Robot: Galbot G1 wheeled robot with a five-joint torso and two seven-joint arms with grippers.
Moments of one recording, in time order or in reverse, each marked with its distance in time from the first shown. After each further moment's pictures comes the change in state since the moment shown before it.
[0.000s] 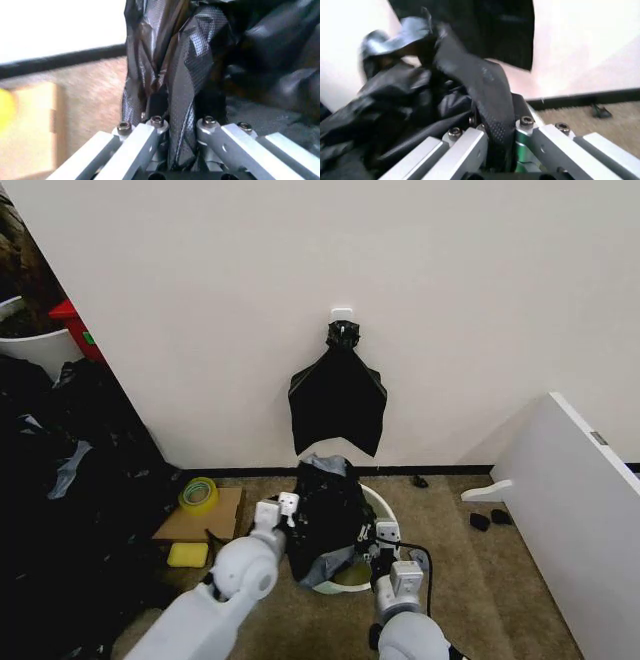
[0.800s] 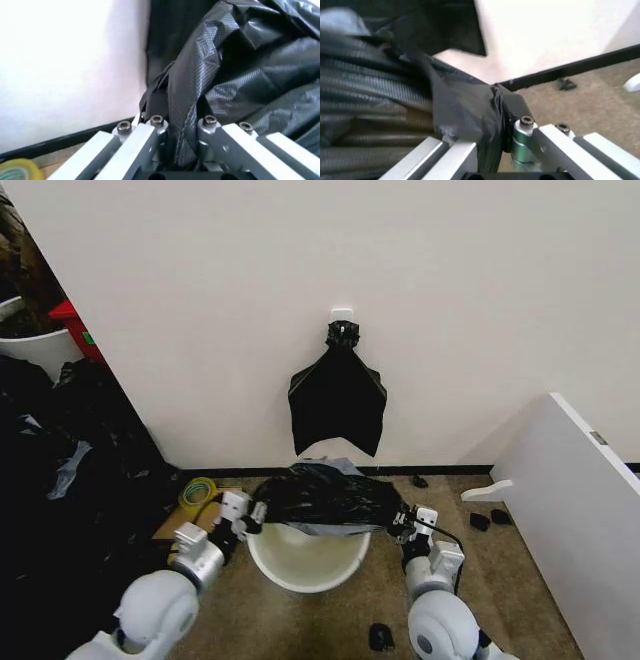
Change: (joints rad) left arm 0.280 0.102 -0.344 -0.132 0.059 -0.414 0.367; right arm -0.063 -0.030 0.137 0.050 0.196 -0.082 0.044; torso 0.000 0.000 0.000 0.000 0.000
